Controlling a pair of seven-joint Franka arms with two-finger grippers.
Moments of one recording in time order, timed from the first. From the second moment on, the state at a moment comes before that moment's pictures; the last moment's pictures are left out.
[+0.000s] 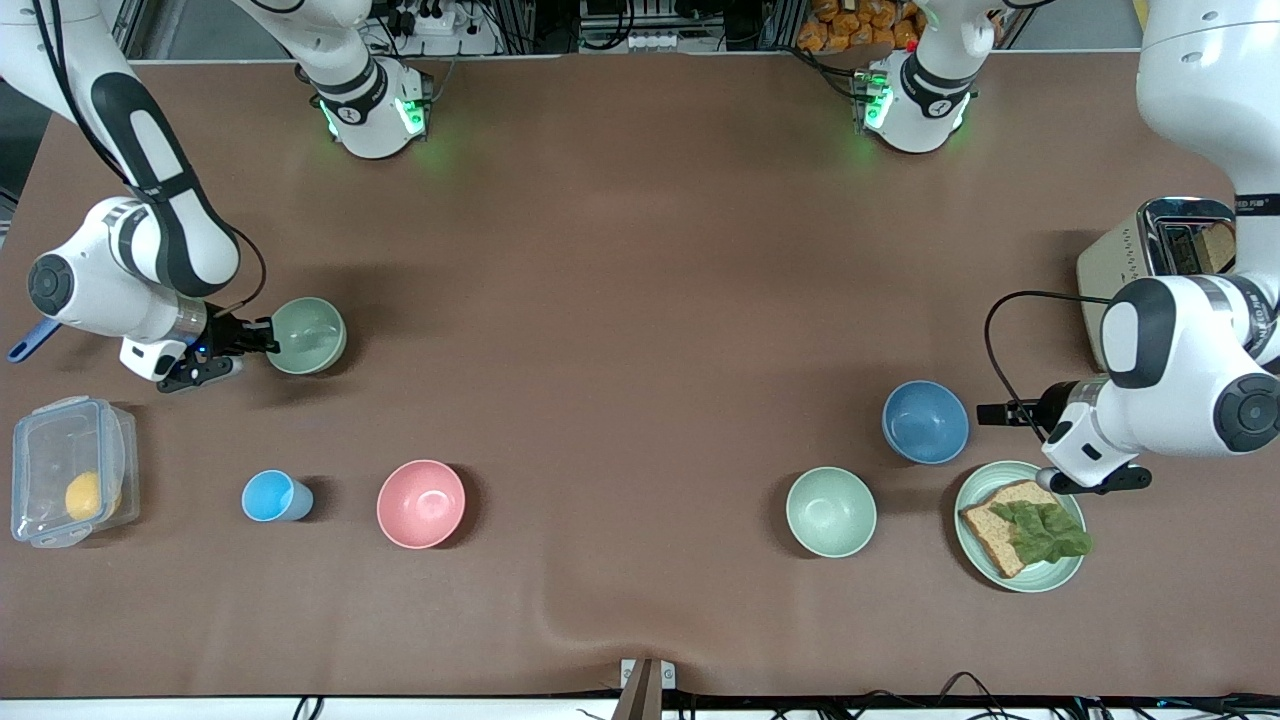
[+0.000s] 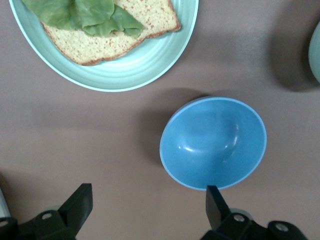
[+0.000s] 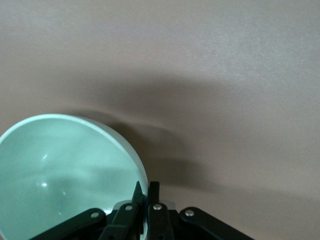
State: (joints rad) left arm 0.05 0.55 -0.06 -1.54 -0.03 1.86 -0.06; right arm -0.34 0.30 0.09 -2.26 0.12 2.38 -0.60
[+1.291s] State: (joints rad) left arm 0.00 0.72 -0.07 -1.56 -0.03 2.01 -0.12; right arm 0.24 0.11 0.11 -2.25 0.22 2.26 0.43
